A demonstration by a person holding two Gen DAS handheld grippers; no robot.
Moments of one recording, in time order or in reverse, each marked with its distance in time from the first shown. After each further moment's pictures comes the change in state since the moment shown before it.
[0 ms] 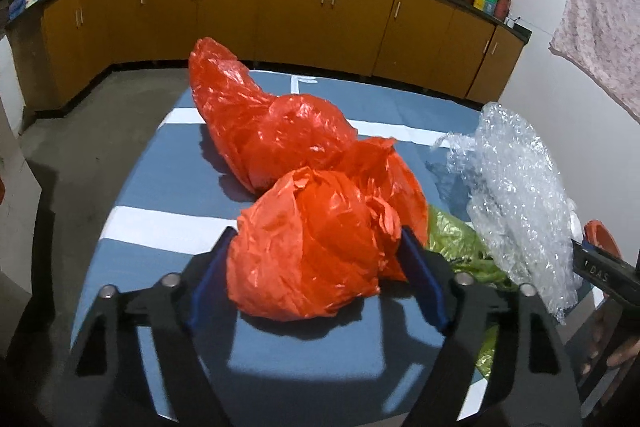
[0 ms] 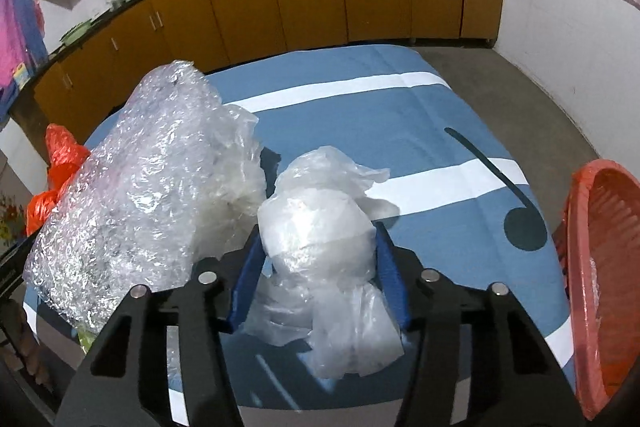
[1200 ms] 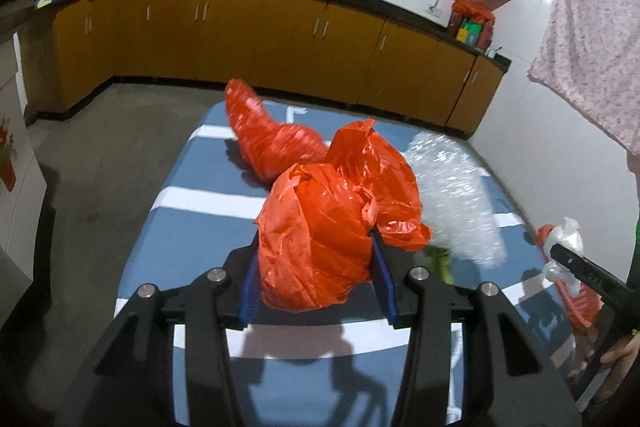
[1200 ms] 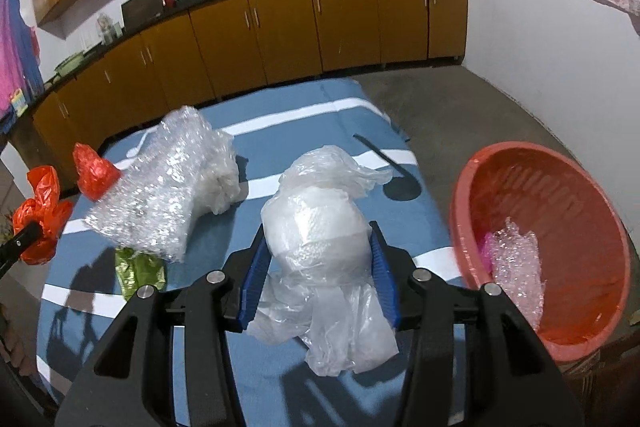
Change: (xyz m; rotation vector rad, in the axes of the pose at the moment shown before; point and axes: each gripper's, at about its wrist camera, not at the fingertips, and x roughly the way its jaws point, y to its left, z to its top) left arm -0.109 -0.003 -0.030 -0.027 -0.117 -0.062; right arm -0.103 -0.050 -0.035 0.061 -0.120 -0.041
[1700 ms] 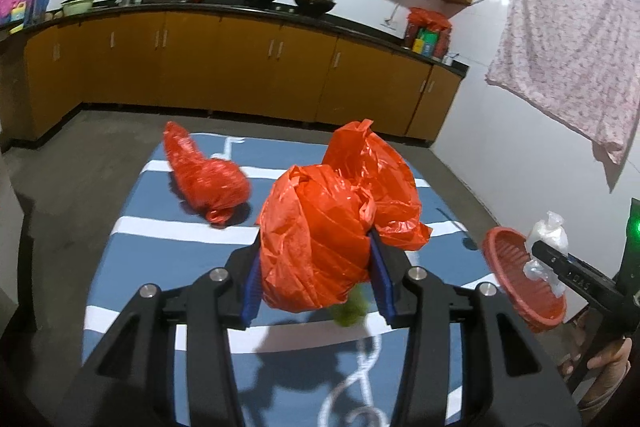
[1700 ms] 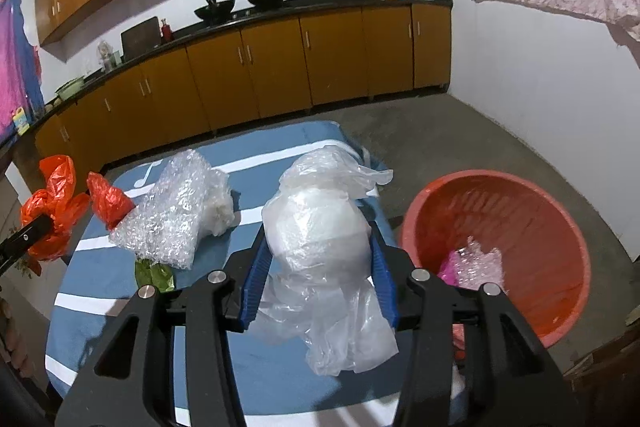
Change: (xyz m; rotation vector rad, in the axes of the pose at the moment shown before) left arm -0.037 -0.066 0.010 0.066 -0.059 -0.118; right arm -0.061 -0.023 0.004 0.012 -0.121 -0.031
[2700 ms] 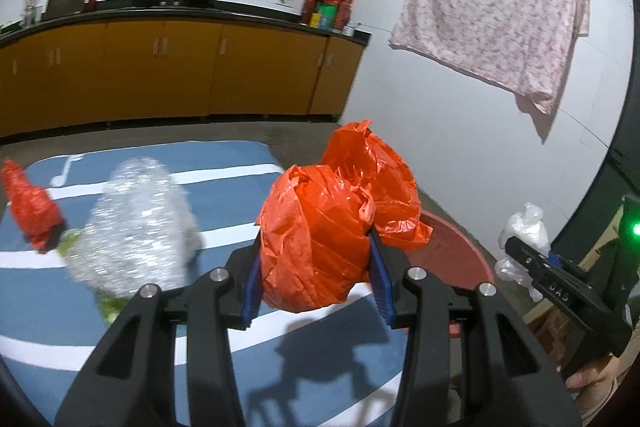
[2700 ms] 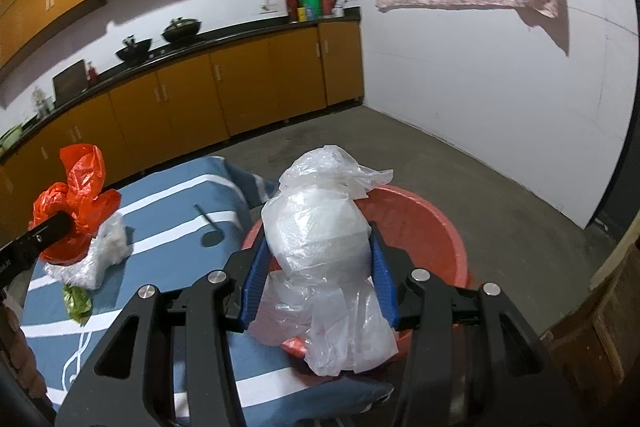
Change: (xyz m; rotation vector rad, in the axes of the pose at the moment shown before) left arm 0.062 -0.186 -0.010 0.163 0.068 -0.293; right arm -0.040 -0.124 -0.003 0.148 -0.087 -0.245
